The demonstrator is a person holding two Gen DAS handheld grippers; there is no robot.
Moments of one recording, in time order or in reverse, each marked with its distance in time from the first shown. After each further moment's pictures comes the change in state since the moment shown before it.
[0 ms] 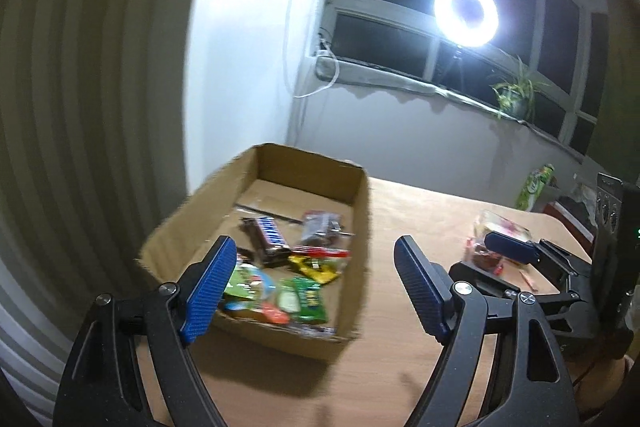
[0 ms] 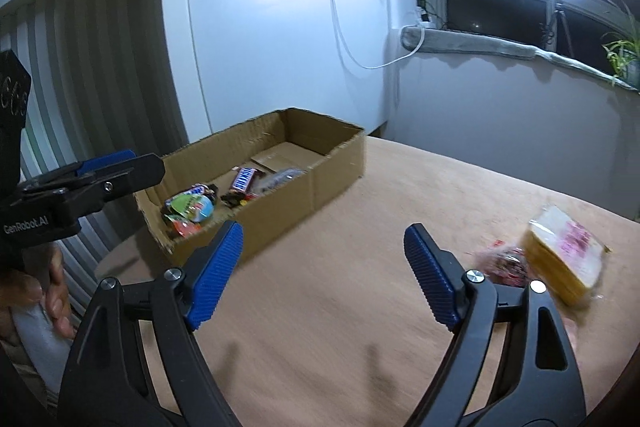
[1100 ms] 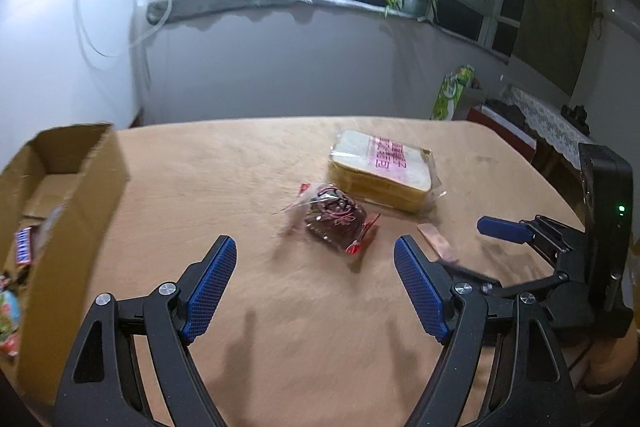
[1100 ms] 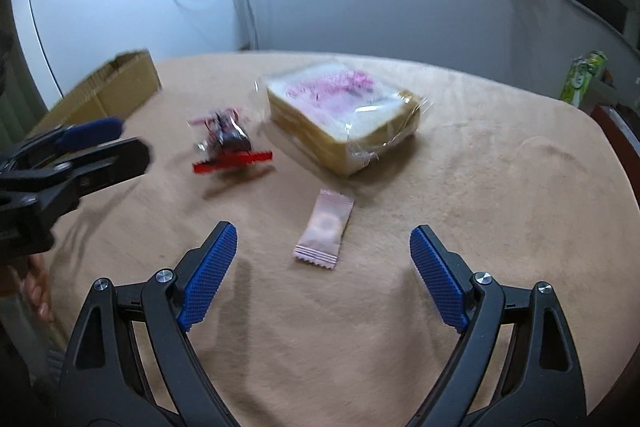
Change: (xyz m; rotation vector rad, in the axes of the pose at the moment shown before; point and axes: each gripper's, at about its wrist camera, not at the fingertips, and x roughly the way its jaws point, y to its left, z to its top) left arm 0.103 -0.179 -0.027 0.233 0.266 -0.281; right arm -0.039 -0.181 -0.073 0.209 0.283 -0.264
